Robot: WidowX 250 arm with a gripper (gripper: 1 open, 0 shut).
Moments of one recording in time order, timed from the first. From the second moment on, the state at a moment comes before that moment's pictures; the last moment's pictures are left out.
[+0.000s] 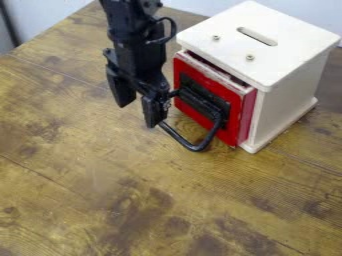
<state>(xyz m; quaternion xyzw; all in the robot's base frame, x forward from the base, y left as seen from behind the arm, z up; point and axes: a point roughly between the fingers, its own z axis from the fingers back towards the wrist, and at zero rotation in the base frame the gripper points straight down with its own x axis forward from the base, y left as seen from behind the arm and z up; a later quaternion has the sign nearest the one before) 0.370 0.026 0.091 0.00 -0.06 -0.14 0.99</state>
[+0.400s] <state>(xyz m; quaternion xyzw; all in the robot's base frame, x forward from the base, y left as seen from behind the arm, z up) 0.366 0.031 0.088 -0.01 -0.05 -0.16 0.99</state>
